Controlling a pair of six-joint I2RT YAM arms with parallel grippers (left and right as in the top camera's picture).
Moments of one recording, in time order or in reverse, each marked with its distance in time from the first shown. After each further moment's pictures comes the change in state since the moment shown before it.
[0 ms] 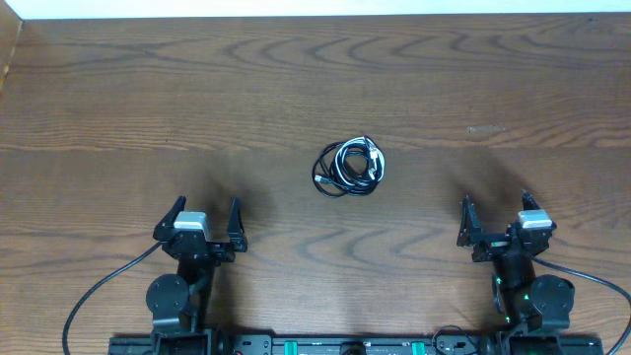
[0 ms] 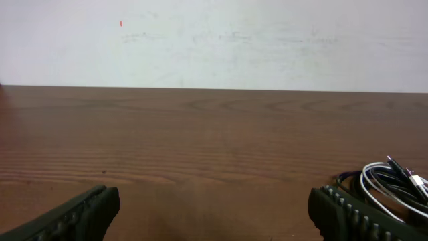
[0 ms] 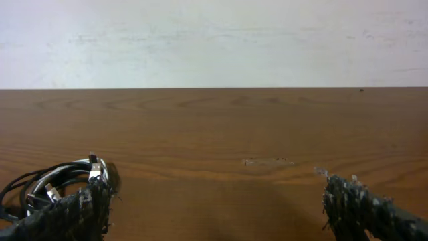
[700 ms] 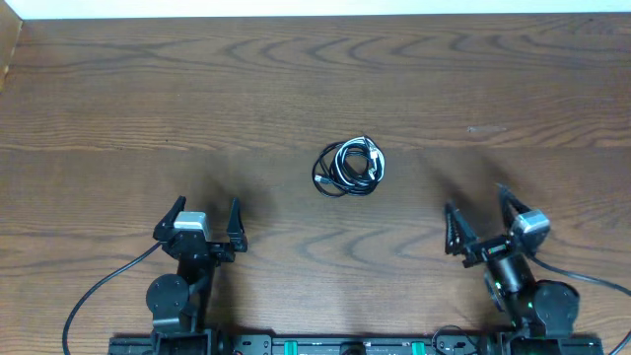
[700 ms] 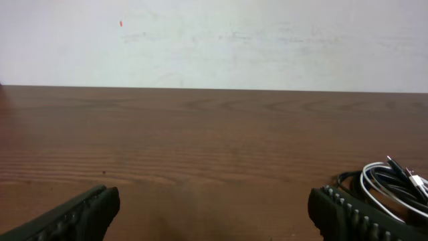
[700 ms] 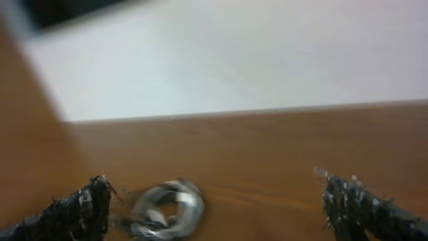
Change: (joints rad) left arm 0.000 0.000 0.000 0.000 0.000 0.000; right arm 0.000 0.000 -0.002 0.194 -0.314 0.248
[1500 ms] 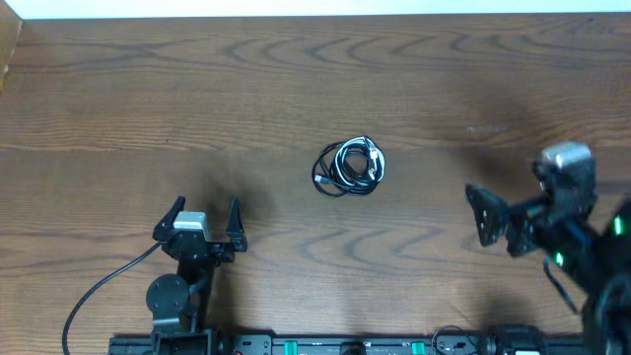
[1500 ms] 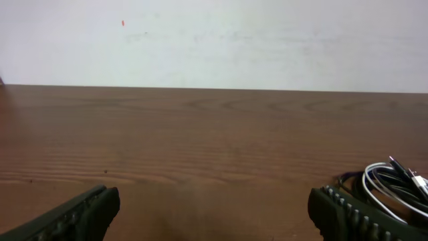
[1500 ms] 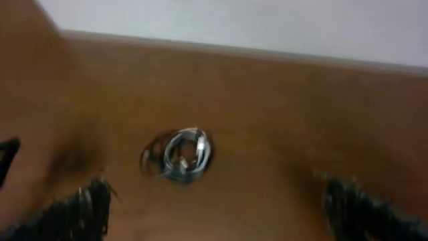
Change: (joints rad) left arm 0.000 0.000 0.001 -0.002 -0.006 0.000; right arm 0.000 0.732 1.147 -1.073 0.008 -0.334
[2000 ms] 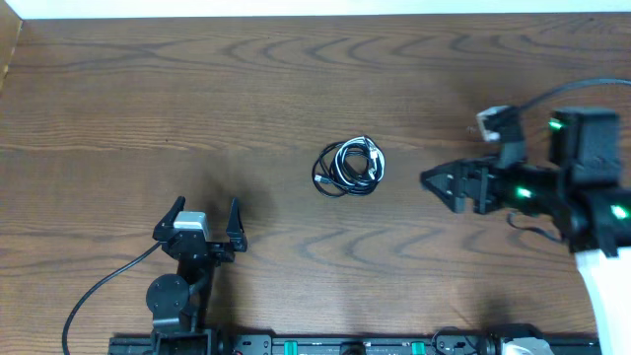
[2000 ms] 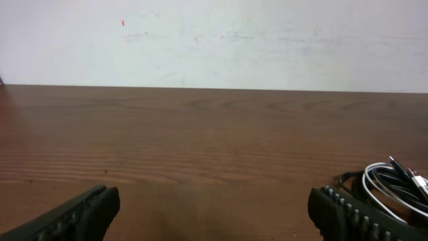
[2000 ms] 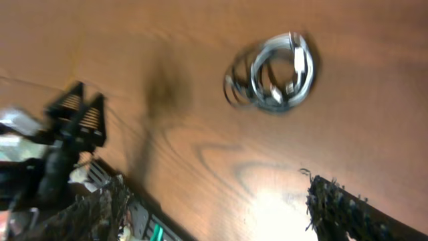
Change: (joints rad) left arm 0.000 0.000 0.000 0.000 0.000 0.000; right arm 0.098 0.408 0.096 -0.142 -0.258 0.154
